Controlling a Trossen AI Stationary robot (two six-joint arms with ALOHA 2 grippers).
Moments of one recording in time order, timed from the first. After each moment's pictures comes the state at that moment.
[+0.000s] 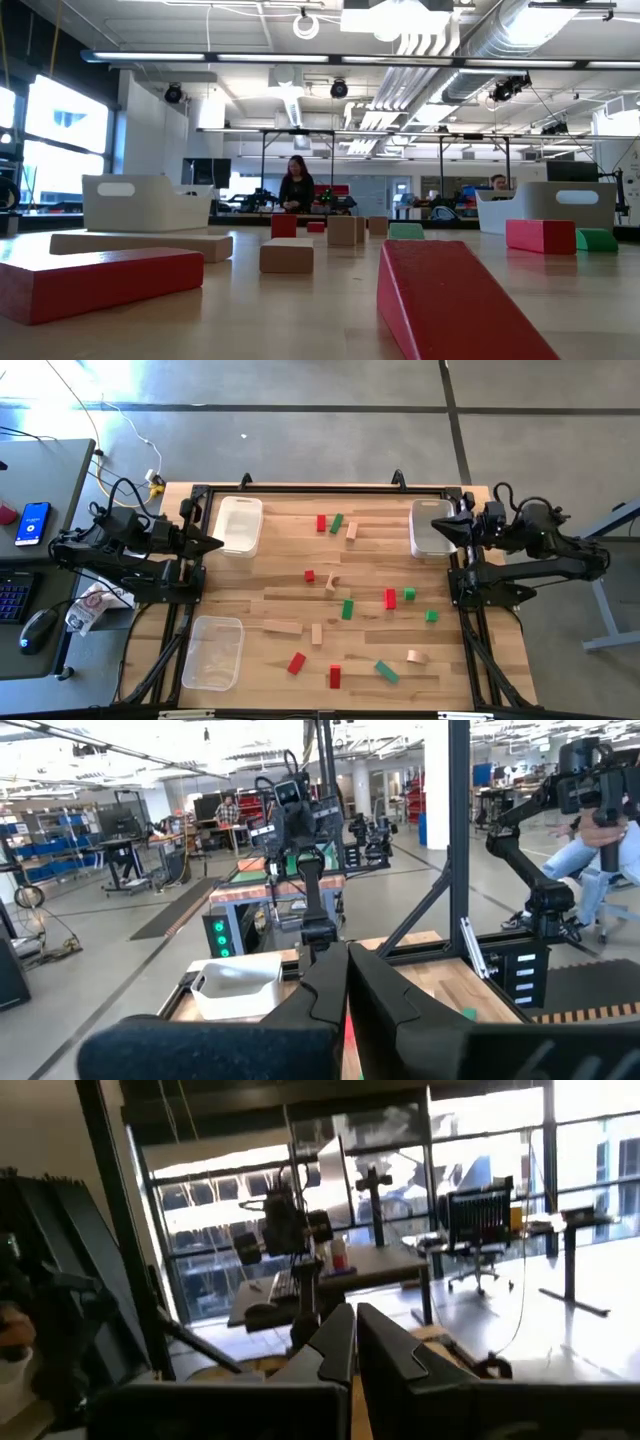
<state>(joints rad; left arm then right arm) 0.00 0.39 0.78 -0.34 -0.07 0.13 0.00 0.43 0.78 -0.18 0.11 0.12</state>
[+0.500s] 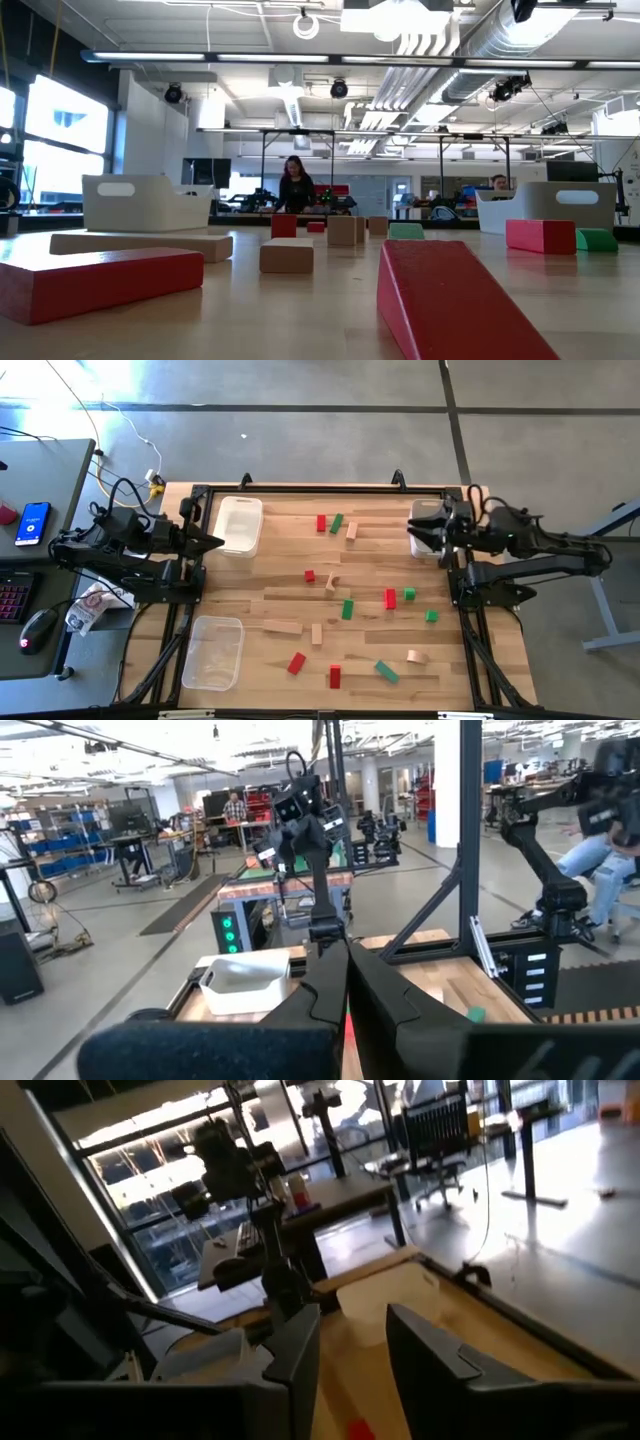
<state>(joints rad) 0.00 0.39 0.79 -0.35 -0.09 0.13 0.00 0.58 0.78 -0.24 0.21 0.33</state>
